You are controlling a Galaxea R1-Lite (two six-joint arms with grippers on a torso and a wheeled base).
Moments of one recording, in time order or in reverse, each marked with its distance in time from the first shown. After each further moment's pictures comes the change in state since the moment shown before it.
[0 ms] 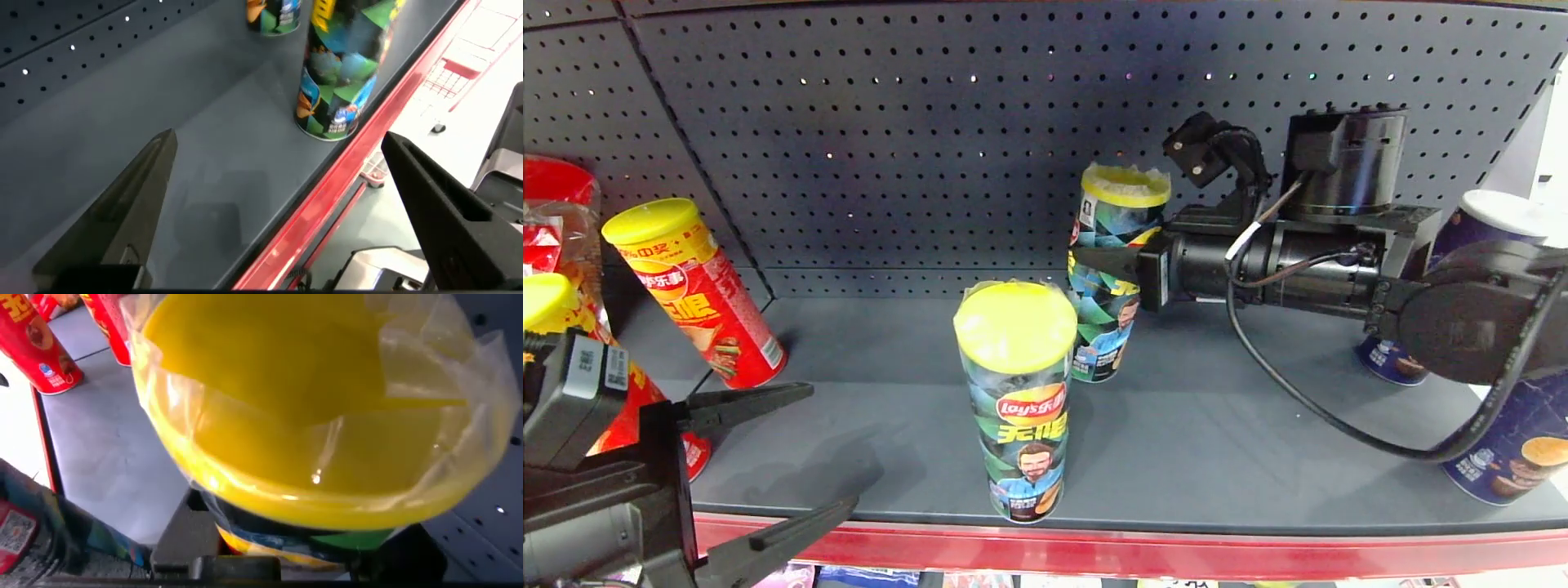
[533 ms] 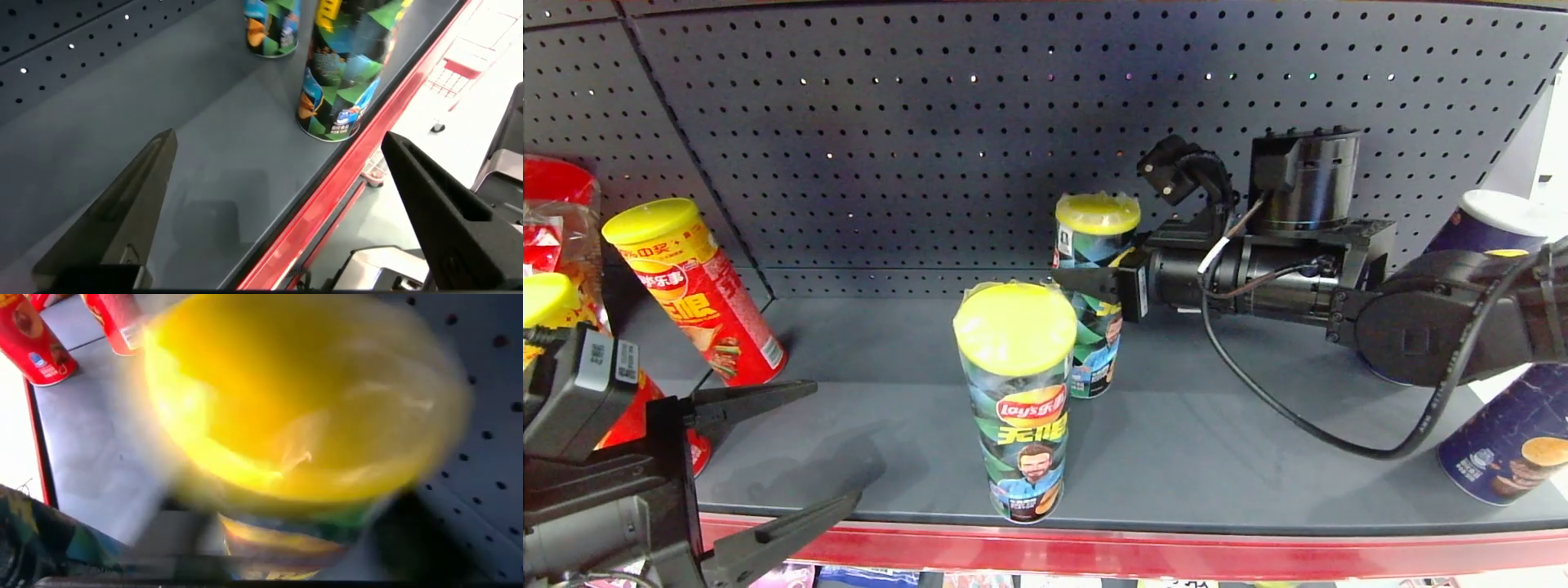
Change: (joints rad) left arm 0.000 0.016 -0.009 0.000 0.000 -0.001; right arm 0.012 0.053 -0.013 -0.003 -0.001 0.001
